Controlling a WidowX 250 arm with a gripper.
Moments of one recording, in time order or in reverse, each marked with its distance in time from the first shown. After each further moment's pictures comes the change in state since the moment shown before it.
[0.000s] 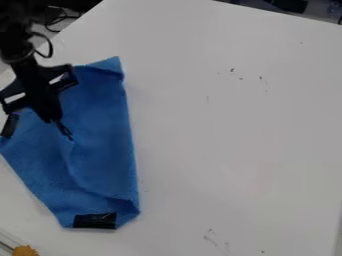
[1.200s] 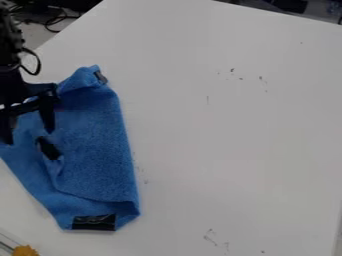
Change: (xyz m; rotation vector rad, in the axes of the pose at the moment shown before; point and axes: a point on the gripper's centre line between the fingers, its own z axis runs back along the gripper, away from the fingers) arm -0.010 0.024 0.011 0.209 0.033 -0.075
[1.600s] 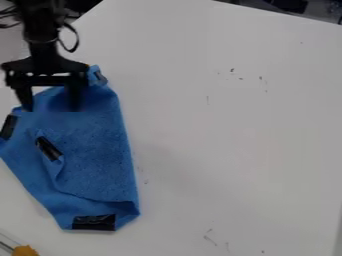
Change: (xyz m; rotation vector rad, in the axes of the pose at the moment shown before) arm 0.004 -0.052 0.030 0.076 -0.145 -0.320
